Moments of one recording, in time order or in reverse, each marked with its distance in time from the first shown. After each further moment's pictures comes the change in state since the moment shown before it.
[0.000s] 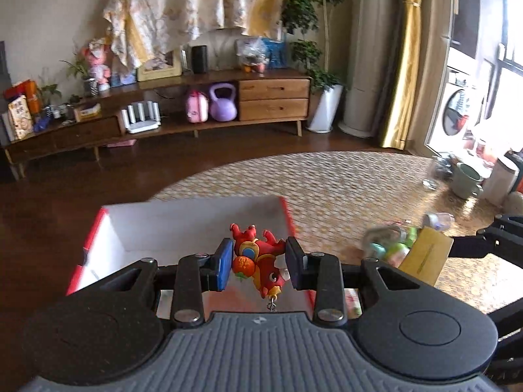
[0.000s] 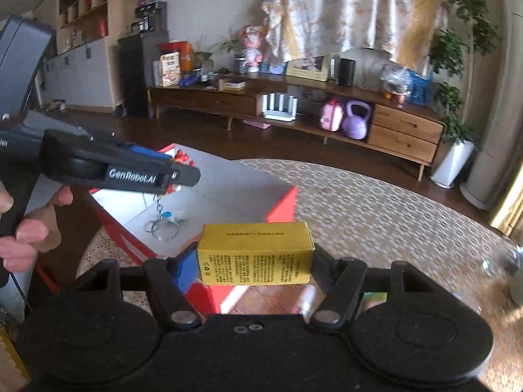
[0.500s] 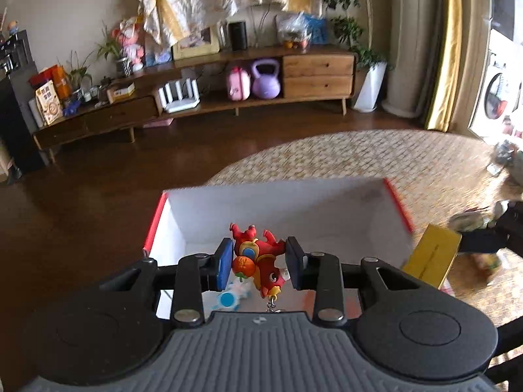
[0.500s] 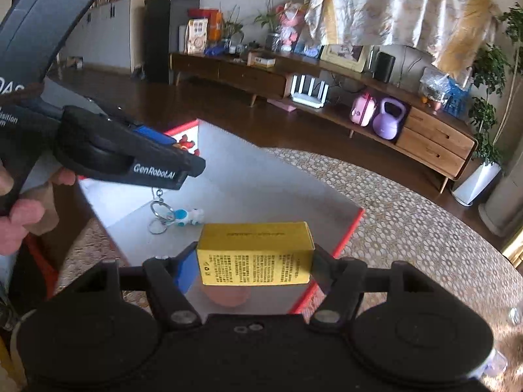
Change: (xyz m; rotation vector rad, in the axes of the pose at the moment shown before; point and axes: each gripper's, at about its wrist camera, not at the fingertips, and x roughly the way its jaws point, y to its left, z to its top) left arm 0.063 0.075 -0.002 -0.003 0.098 0.131; right arm 0.108 0.053 0.028 -0.132 0.097 0.023
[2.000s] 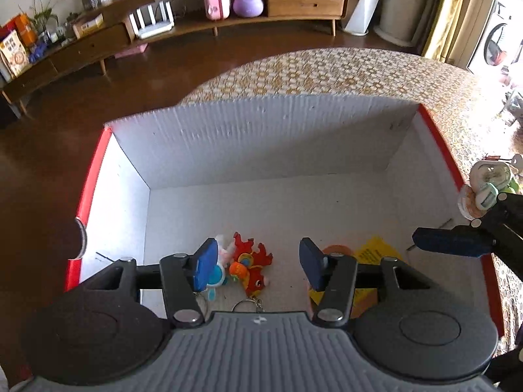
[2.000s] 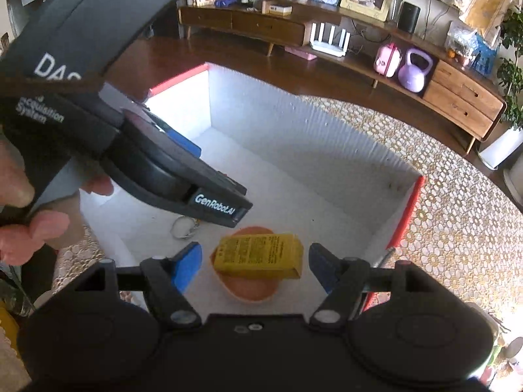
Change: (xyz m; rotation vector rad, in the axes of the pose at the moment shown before) left arm 0.074 0.005 -0.006 0.031 0.290 -0.080; right arm 0.046 0.010 0.000 0.026 0.182 0.080
